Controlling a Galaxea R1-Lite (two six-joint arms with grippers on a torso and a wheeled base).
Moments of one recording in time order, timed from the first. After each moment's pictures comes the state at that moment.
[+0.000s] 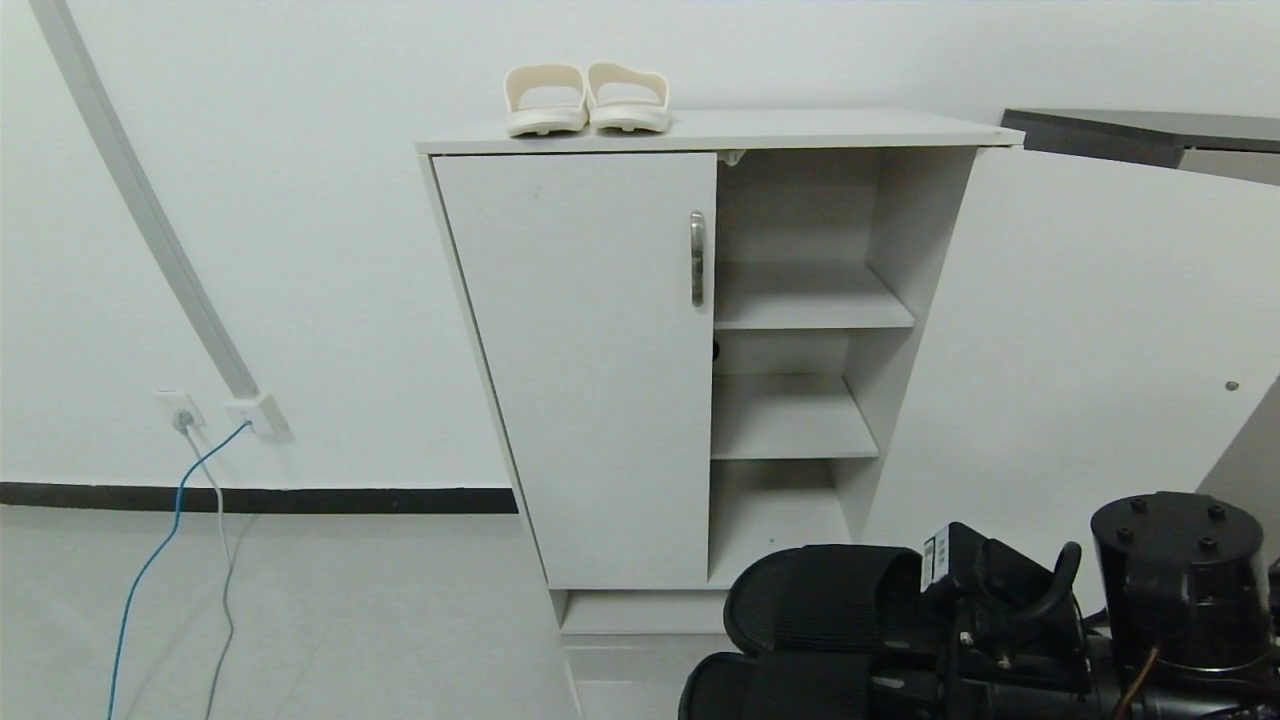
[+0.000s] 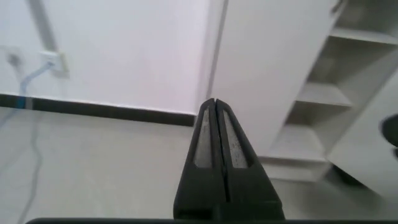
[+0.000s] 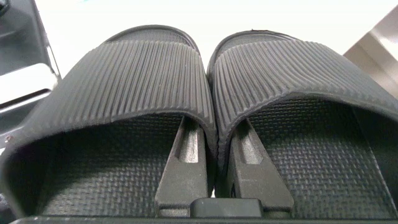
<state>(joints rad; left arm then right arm) -0.01 0.15 -0.13 -0.01 0.06 -0.10 0.73 1.53 -0.38 -0.72 0.33 -0.22</state>
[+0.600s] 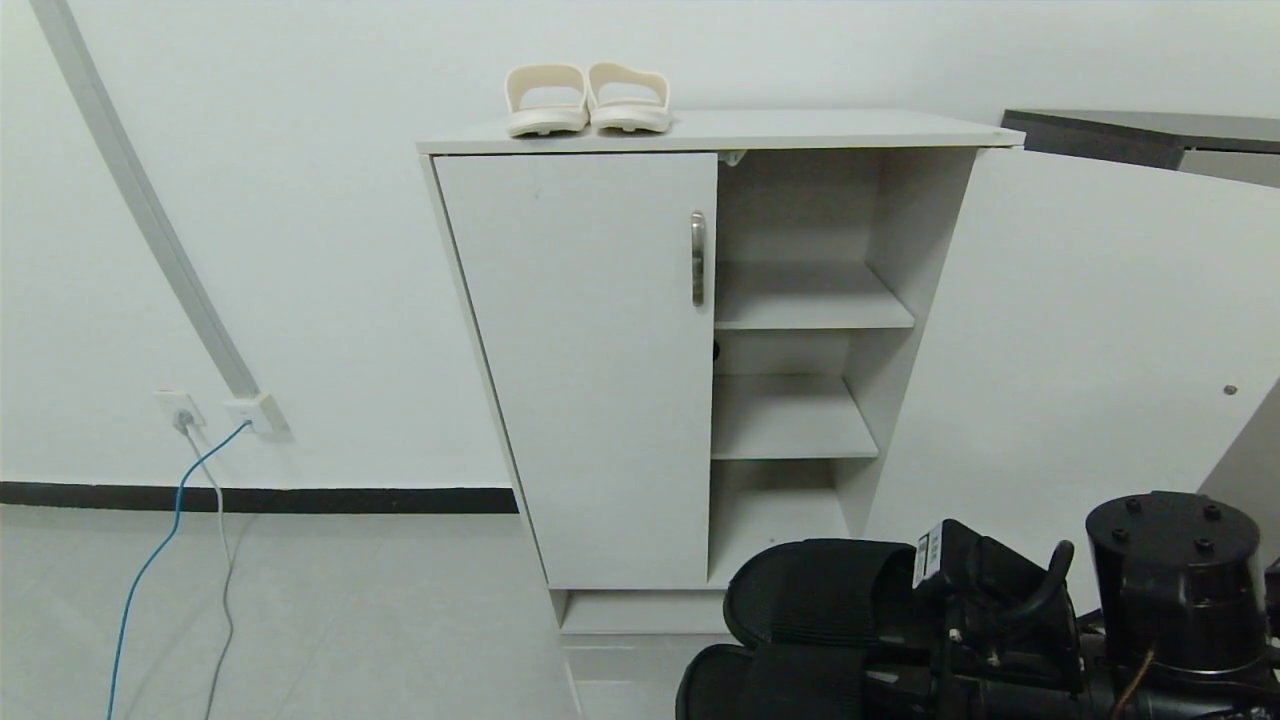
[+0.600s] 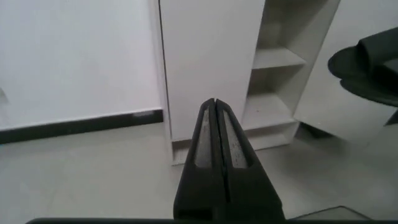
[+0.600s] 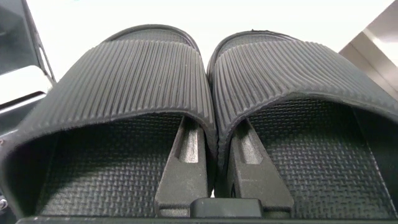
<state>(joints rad) 0.00 0.02 -0.02 0.00 -0.19 -0.03 0.75 1.54 -0.39 -0.72 0.29 -0.22</state>
